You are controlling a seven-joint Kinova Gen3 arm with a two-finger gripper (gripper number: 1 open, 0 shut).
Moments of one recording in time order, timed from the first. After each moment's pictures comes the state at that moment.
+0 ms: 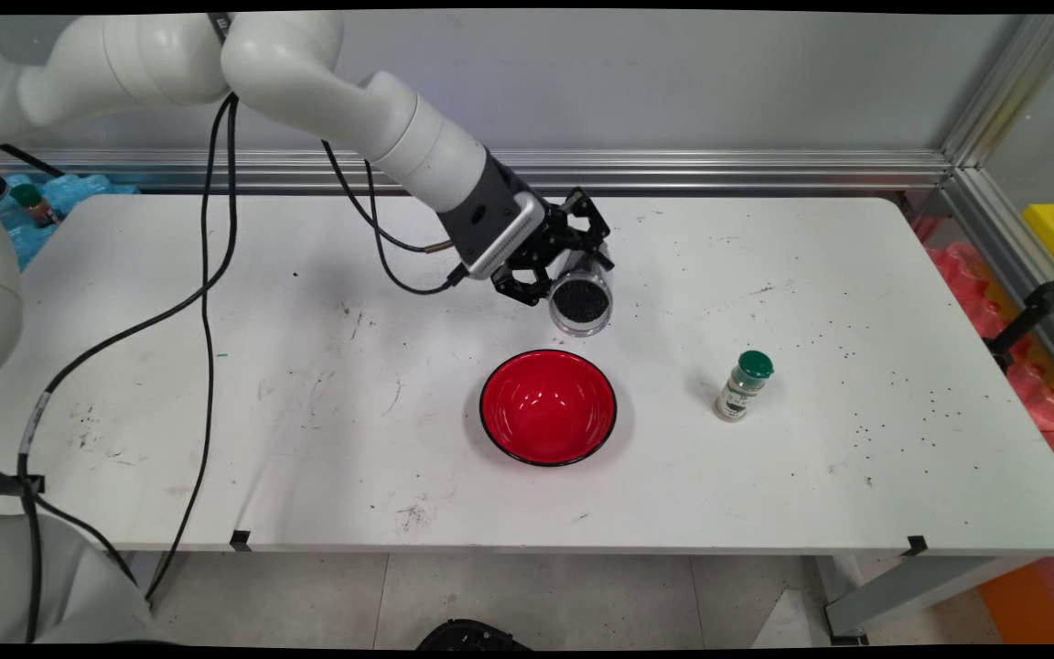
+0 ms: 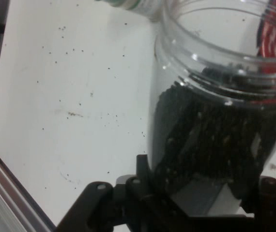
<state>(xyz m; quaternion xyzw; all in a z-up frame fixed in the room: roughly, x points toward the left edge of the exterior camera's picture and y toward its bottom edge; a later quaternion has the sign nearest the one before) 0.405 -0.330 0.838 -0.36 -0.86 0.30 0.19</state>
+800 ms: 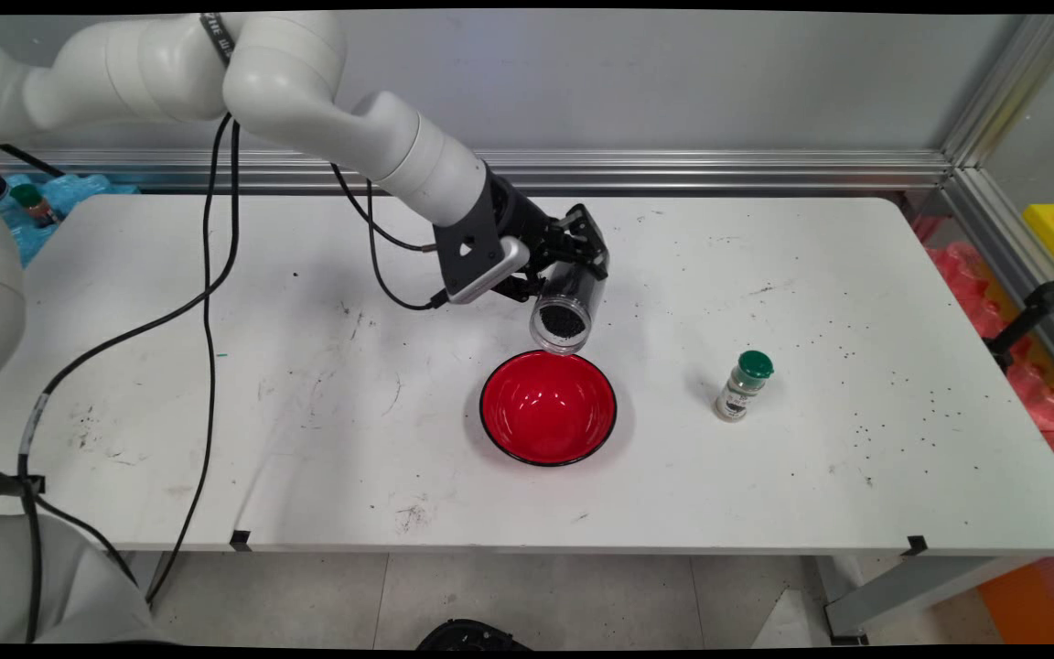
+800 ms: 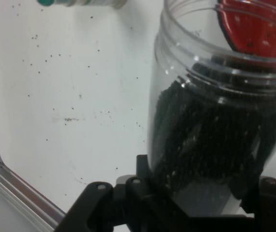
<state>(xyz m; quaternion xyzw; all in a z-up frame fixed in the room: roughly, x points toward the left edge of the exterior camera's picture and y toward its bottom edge) 0.401 -0.321 0.828 -0.46 -0.82 0.33 0.11</state>
